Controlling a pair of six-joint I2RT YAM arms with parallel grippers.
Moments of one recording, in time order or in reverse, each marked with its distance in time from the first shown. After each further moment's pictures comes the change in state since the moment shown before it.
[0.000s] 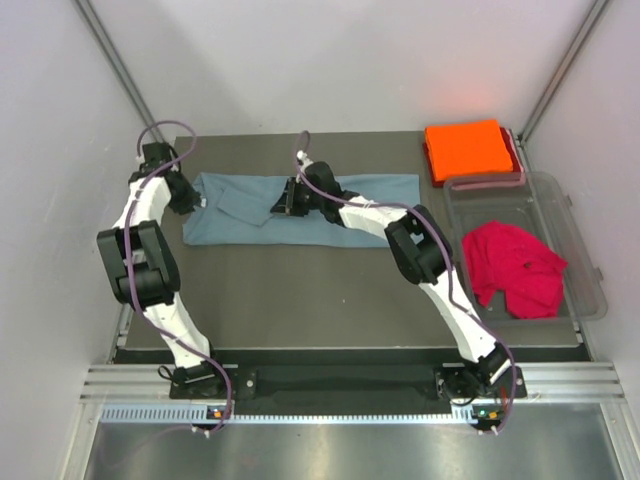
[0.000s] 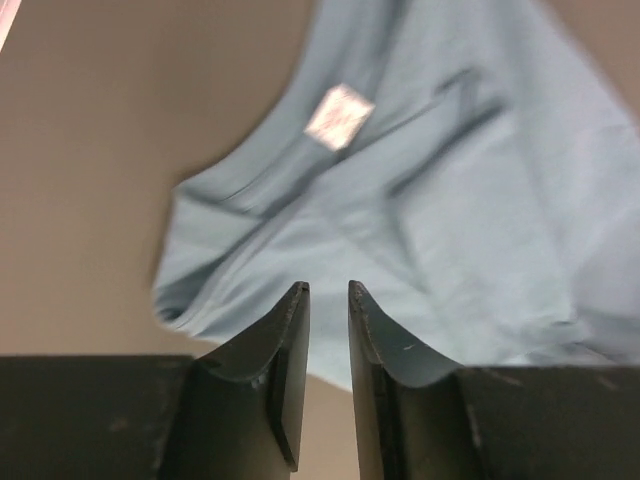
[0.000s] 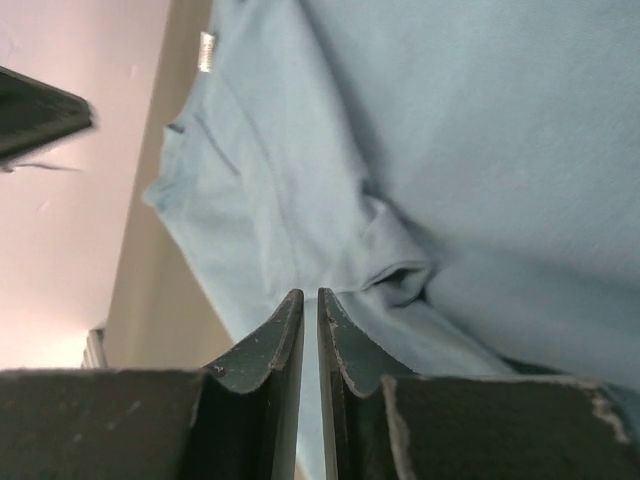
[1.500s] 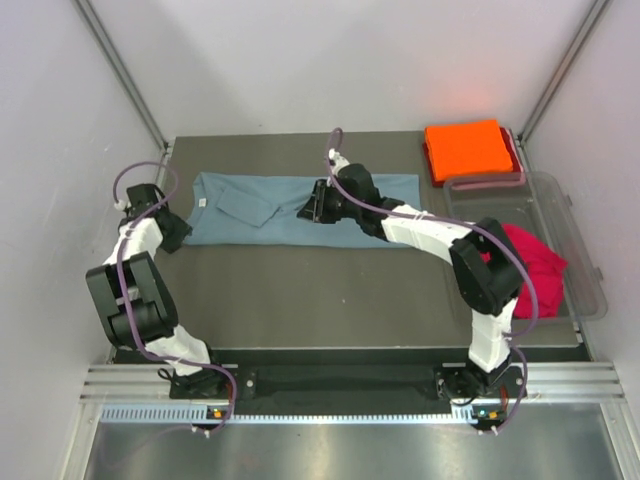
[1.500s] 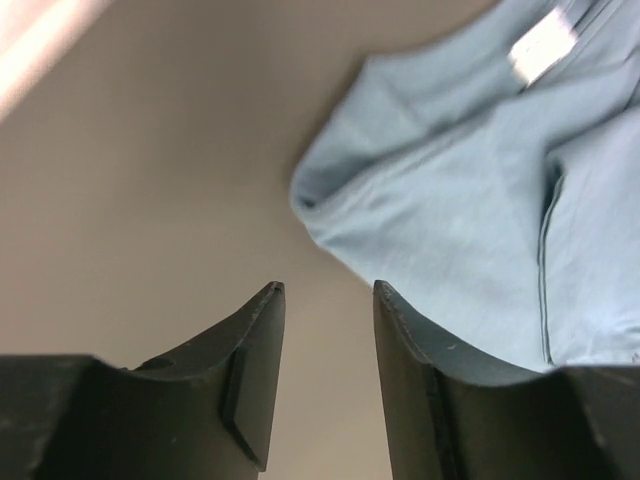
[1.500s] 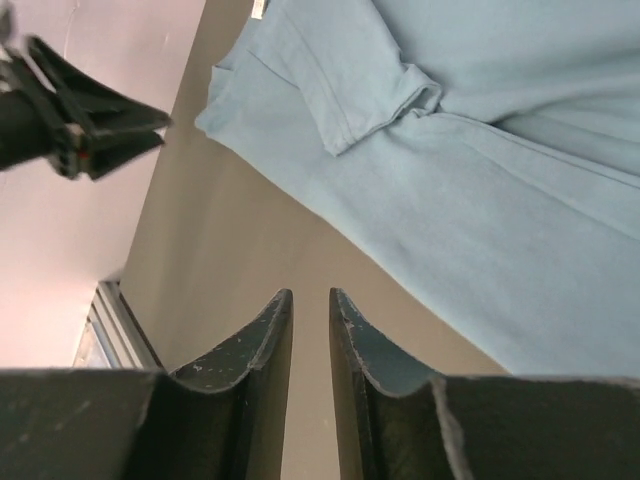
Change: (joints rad) left arm 0.135 -0.285 -0.446 0.165 -0.040 -0.127; right arm 0.004 -0.602 -0.607 0.004 0.108 -0.082
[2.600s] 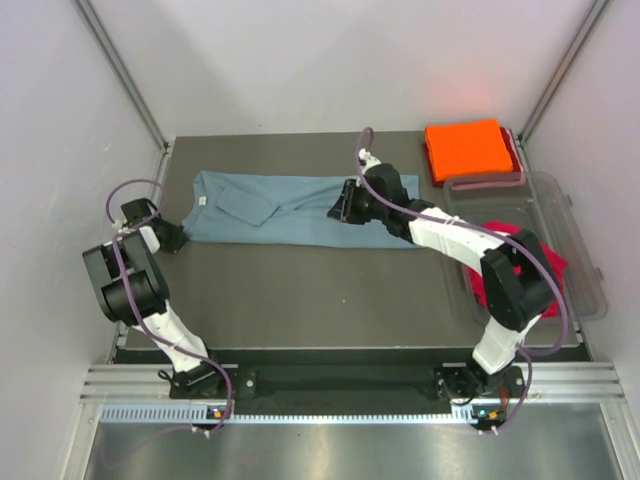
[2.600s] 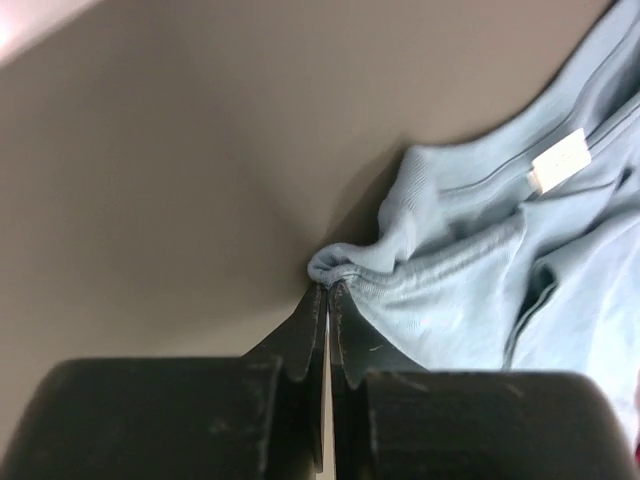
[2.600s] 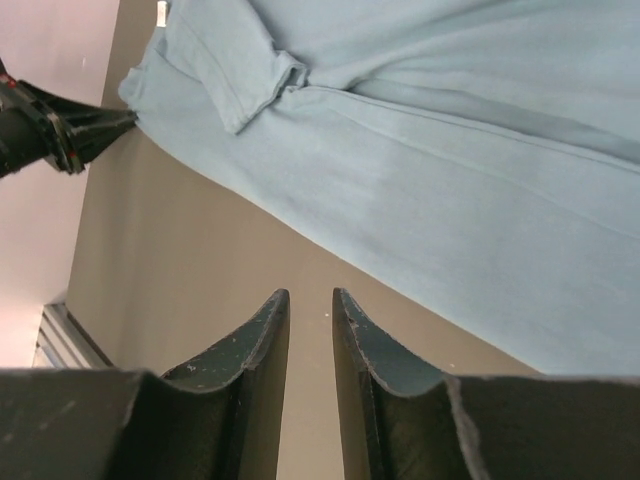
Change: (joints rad) left arm 0.102 0.179 -0.121 0.355 0.180 -0.206; right arm -0.096 -0.195 -0.157 -0.122 0.080 -0.048
